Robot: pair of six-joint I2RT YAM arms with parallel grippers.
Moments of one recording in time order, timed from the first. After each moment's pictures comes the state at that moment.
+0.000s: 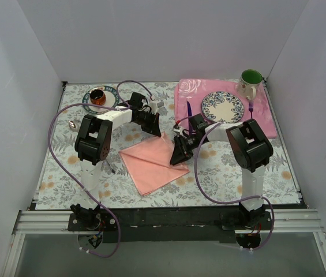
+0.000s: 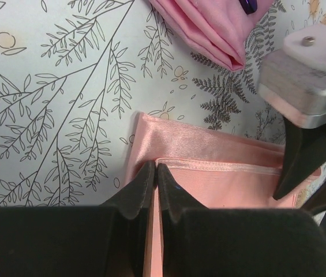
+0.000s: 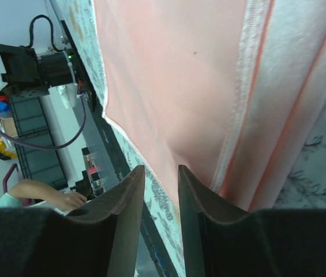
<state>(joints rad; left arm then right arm) -0.37 2.19 1.57 -0.44 0.71 0.09 0.49 2.04 1.14 -0.36 -1.04 0.24</state>
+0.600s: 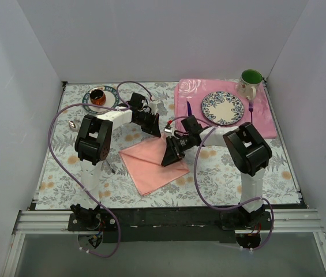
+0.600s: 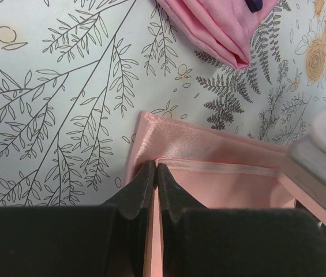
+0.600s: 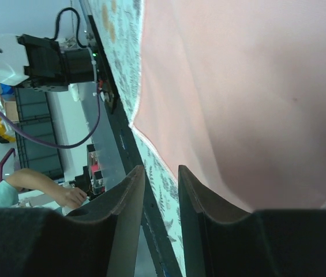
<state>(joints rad) -0.37 2.19 1.56 -0.43 0.70 0.08 0.58 1.97 1.09 -0.14 -1.09 0.39</state>
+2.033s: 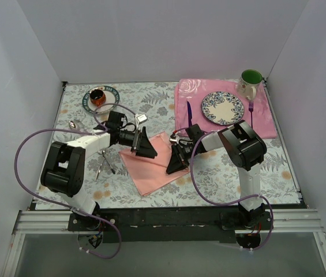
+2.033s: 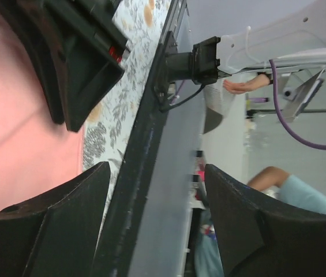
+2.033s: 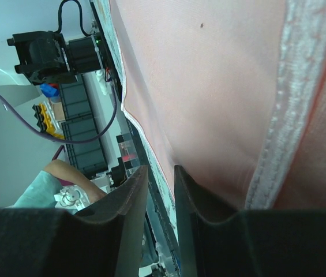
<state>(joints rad) -0.29 1.63 0.96 -0.28 1.26 -0.30 0.54 2.08 0.98 -0.03 -1.18 0.47</state>
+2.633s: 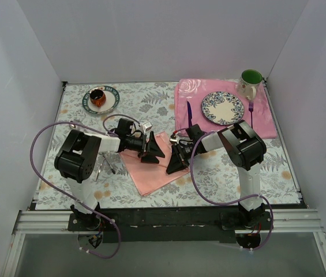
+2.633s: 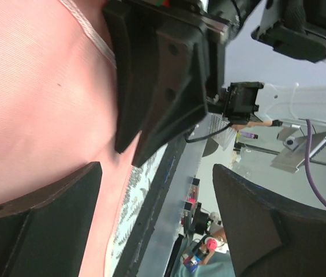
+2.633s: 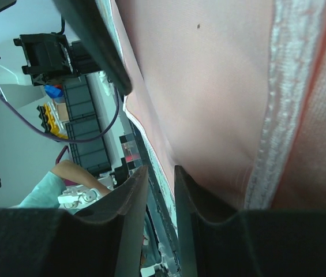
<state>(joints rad) -0.37 1.83 0.86 0.09 1.11 -0.63 0.54 2.08 0.98 -0.01 -1.19 0.50</state>
